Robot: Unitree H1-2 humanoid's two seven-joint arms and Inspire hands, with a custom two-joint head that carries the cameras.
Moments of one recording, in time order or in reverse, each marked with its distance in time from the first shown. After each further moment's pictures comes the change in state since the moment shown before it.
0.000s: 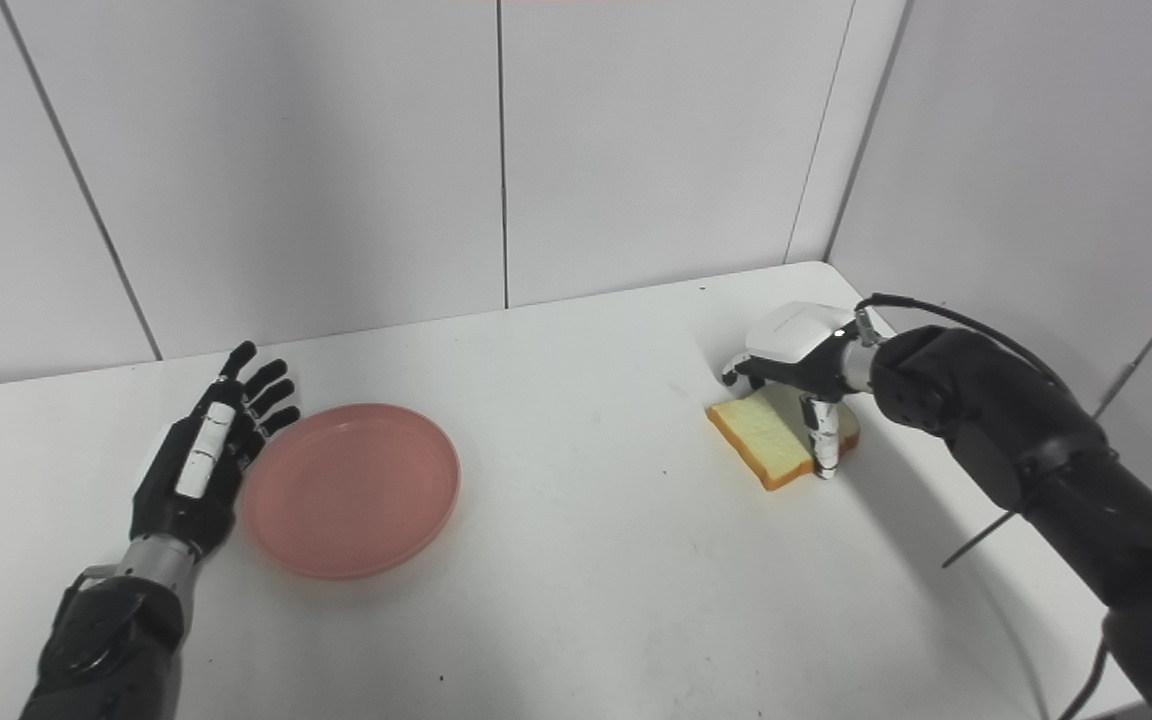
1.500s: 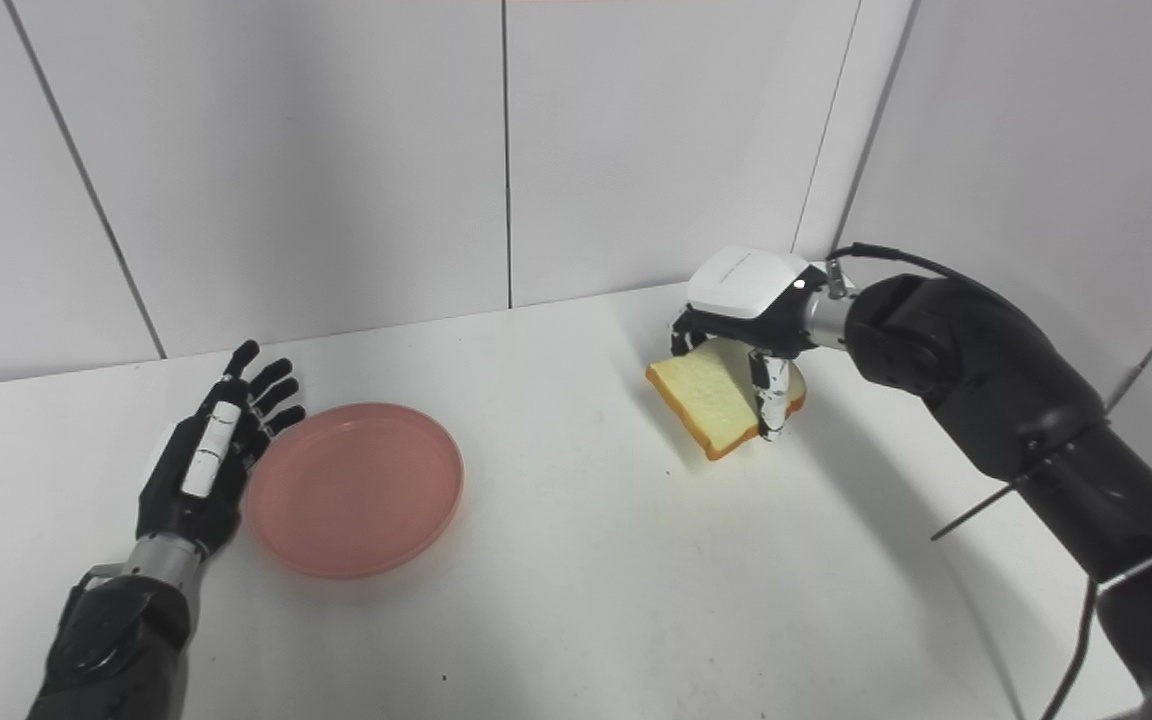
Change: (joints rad) left arm 0.006 -0.010 -0.011 -0.011 0.003 0.001 0.017; right arm -0.060 0.007 -0.070 -0.216 0.065 -0.085 0.060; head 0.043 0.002
